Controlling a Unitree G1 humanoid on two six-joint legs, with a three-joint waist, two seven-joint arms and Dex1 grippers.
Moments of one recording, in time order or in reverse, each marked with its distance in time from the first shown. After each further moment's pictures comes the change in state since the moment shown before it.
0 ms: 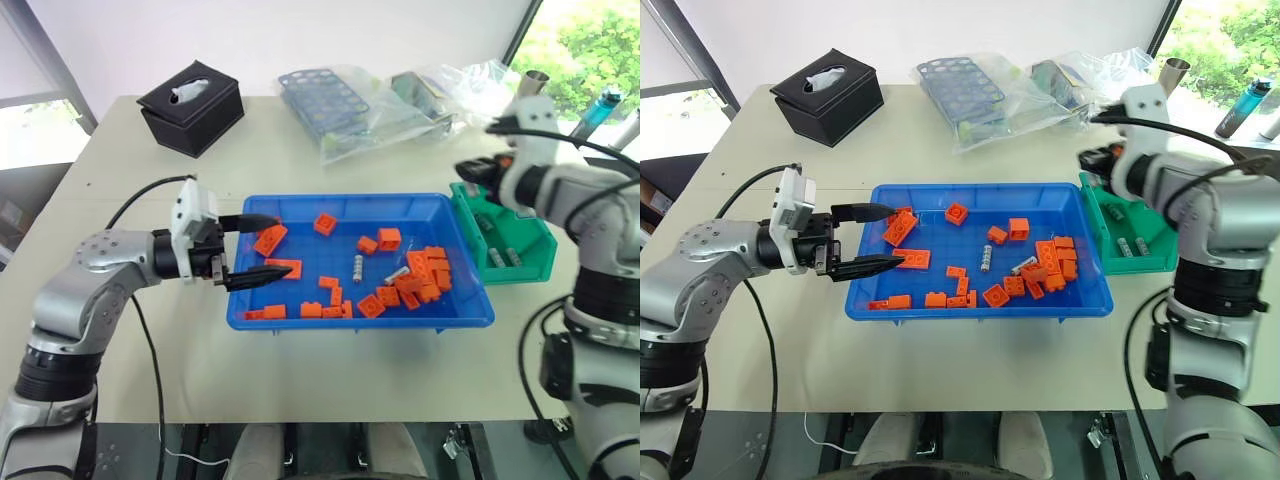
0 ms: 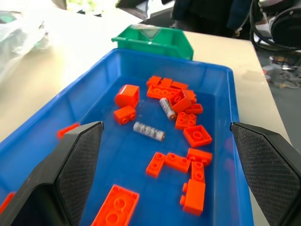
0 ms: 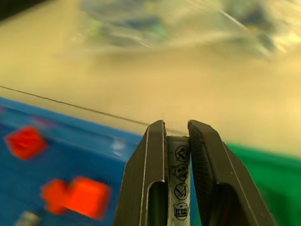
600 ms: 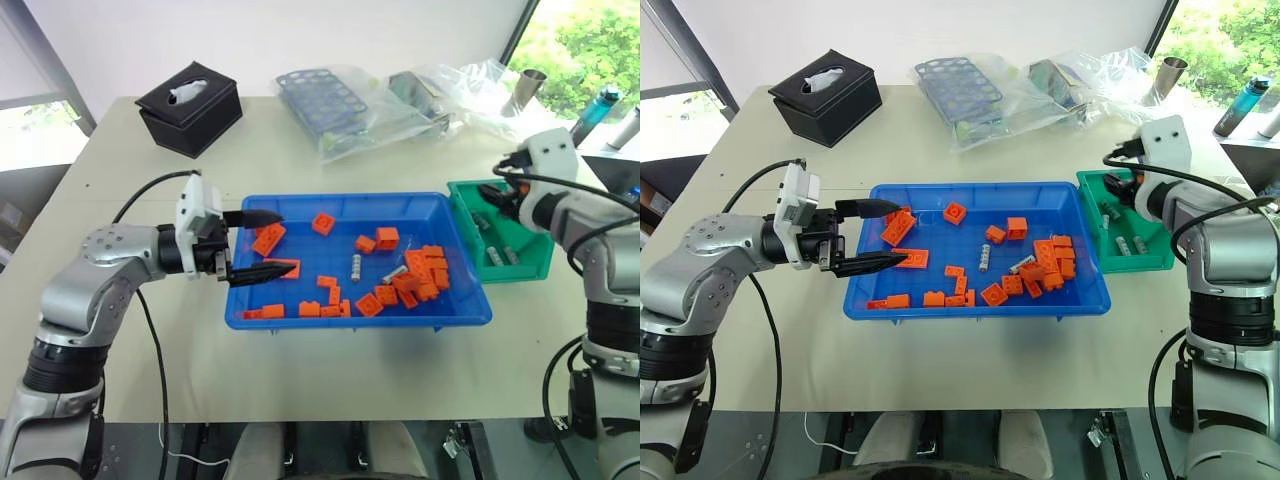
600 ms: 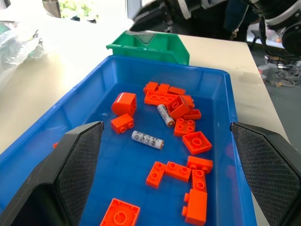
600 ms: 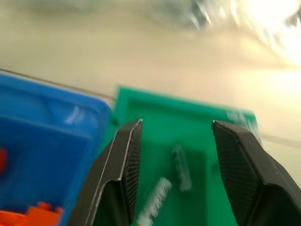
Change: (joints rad) left arm -0.030 -0.009 -0.008 0.025 0.018 -0.013 -0.019; right arm 0.099 -0.018 0.078 -0.069 -0.050 -0.215 -0.008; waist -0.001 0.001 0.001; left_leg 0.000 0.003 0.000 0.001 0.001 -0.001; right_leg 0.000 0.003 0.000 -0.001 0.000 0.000
